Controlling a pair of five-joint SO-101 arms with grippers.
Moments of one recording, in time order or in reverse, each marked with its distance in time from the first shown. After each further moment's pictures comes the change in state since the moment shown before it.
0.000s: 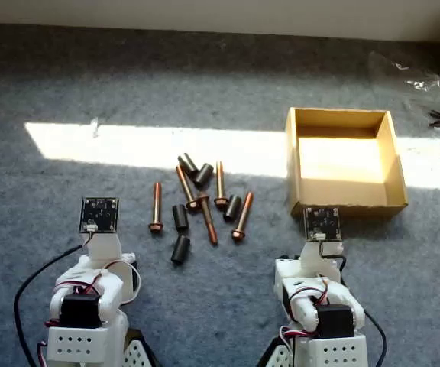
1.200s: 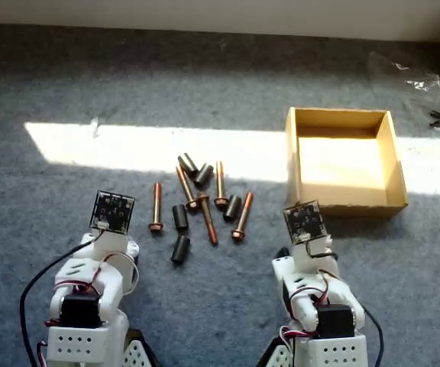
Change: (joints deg) left arm 0.4 0.3 0.0 -12.8 -14.0; right arm 0.0 0.0 0.0 -5.8 17.6
